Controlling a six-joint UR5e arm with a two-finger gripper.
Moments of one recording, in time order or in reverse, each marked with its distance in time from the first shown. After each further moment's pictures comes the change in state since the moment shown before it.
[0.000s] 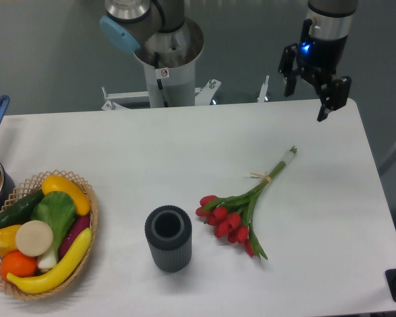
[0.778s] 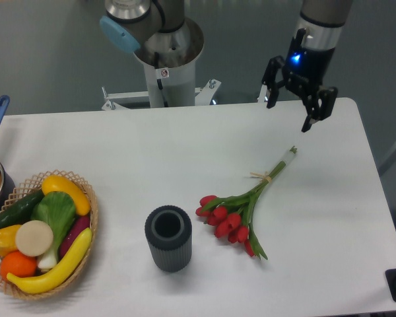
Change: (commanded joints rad) arm -0.008 0.003 -0.143 0.118 -0.150 -0.156
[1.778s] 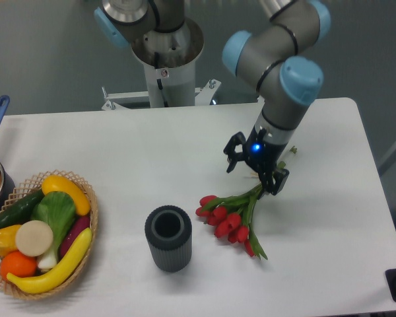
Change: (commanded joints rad) arm -0.176 -0.311 -0.034 0.189 0.015 -0.252
